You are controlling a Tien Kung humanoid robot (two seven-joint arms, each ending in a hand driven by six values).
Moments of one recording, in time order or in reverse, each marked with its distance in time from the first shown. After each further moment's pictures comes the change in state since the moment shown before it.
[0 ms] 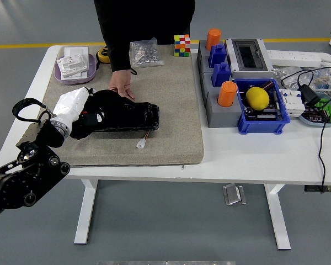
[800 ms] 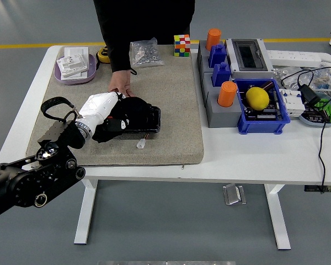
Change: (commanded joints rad) left arm -0.099 -0.008 0.212 -0.033 -0.046 -0.003 -0.013; right arm 0.015 -0.015 -0.024 0.000 0.009 0.007 -0.004
